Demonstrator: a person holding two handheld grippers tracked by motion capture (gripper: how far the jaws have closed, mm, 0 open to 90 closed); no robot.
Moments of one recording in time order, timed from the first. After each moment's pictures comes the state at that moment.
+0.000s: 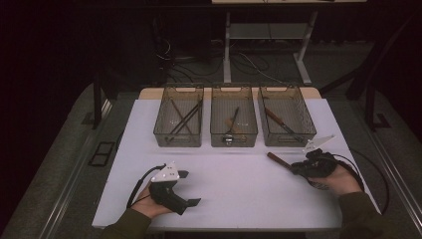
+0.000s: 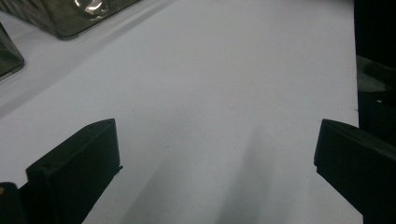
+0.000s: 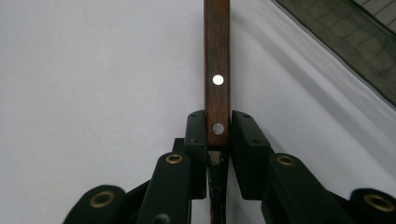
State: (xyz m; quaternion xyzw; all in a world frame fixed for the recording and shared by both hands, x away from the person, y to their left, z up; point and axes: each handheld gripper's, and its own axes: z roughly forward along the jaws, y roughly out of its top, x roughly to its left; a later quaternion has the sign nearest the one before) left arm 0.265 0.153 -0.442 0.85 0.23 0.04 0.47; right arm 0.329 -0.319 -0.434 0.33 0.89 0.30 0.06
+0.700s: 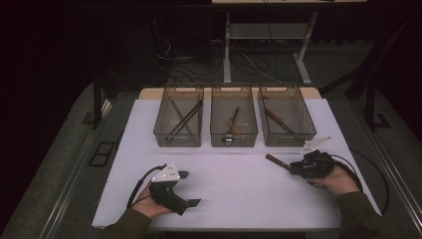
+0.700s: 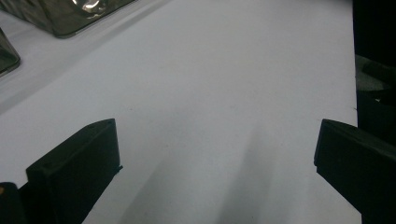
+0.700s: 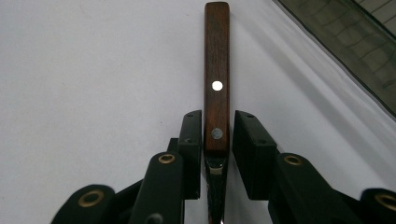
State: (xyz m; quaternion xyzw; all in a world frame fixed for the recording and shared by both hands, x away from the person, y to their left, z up) left arm 0.266 0.153 -0.443 0.85 0.23 0.04 0.47; right arm 0.330 -0.315 -0.441 0.31 0.90 0.30 0.08
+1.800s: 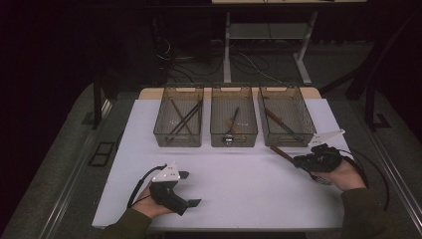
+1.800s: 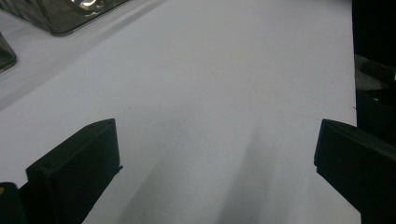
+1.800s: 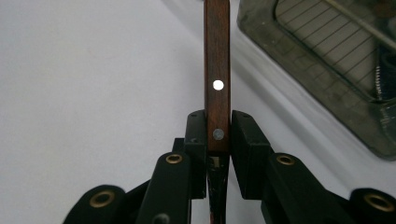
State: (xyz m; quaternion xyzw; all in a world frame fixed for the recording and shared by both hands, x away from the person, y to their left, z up) left arm 0.266 0.152 -0.444 0.85 0.23 0.04 0.47; right arm 0.335 -0.329 -0.417 0.33 0.88 0.33 0.08
